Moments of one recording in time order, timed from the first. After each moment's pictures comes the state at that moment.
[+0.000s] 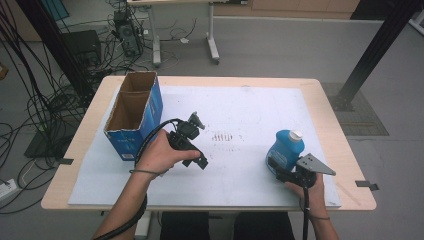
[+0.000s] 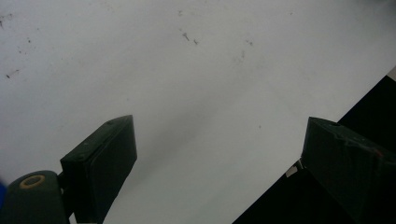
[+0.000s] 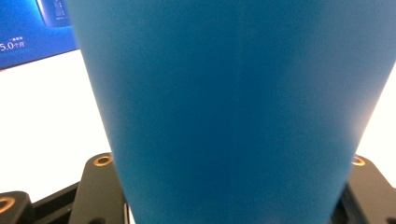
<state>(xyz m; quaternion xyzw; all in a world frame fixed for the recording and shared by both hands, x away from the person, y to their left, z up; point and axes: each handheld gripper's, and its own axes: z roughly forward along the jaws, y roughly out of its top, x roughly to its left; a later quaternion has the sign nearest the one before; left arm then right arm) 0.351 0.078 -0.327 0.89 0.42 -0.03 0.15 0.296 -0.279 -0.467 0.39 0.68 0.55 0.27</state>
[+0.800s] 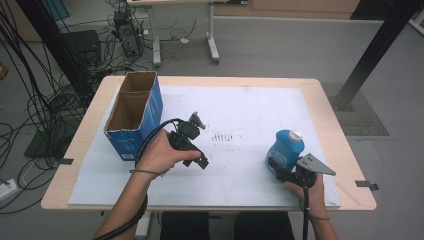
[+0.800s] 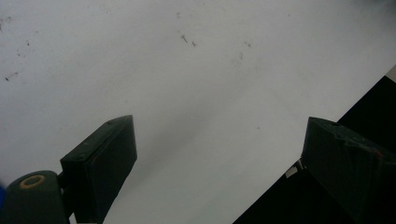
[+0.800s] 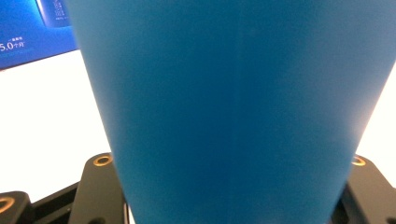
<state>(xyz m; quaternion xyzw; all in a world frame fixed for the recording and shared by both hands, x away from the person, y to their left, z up) 0.351 0.077 -0.326 0.89 0.42 -0.03 0.15 0.296 -0.279 -0.467 0.39 0.68 0.55 0.27</state>
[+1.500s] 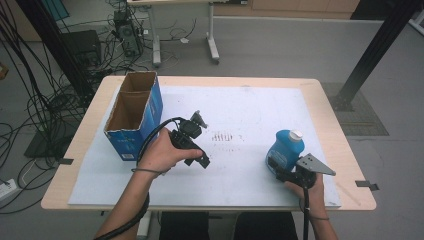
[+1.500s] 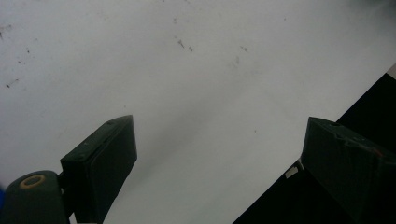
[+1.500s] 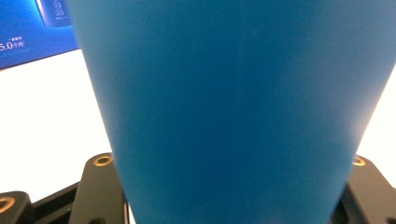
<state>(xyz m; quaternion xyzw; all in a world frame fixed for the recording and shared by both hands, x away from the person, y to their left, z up) 0.352 0.073 -0.324 0.90 0.42 -0.03 0.16 0.295 -0.279 -0.467 0.39 0.68 0.55 0.28</state>
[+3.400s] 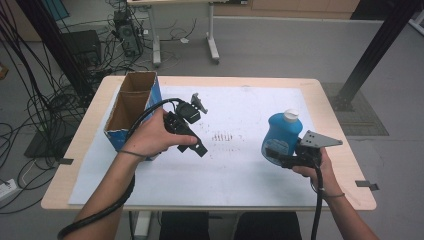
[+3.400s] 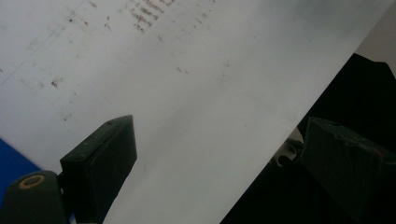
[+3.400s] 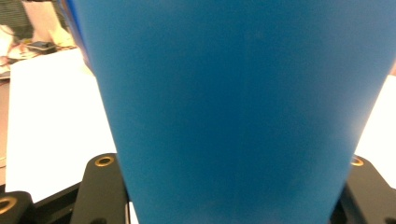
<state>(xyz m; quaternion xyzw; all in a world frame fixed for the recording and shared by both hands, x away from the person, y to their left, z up) 0.353 0.076 -0.258 0.93 0.33 -0.01 0.16 0.328 -0.282 -0.396 0.27 0.76 0.57 0.17</state>
